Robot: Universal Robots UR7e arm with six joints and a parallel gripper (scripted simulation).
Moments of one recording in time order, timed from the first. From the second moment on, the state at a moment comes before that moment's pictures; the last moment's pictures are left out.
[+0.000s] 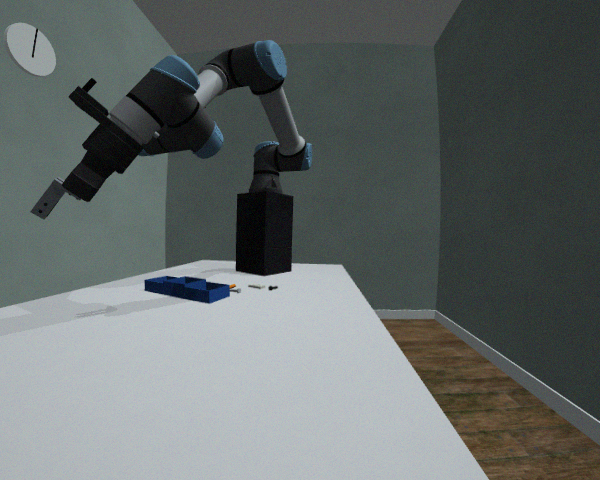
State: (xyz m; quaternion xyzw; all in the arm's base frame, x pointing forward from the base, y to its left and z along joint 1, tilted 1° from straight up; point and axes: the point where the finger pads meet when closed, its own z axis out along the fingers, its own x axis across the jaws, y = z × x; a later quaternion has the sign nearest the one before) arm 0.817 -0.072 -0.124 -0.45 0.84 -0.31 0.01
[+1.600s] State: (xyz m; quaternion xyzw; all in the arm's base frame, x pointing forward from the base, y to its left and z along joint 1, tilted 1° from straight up) arm 0.602 -0.044 -0.133 0.10 0.98 -0.12 0.09
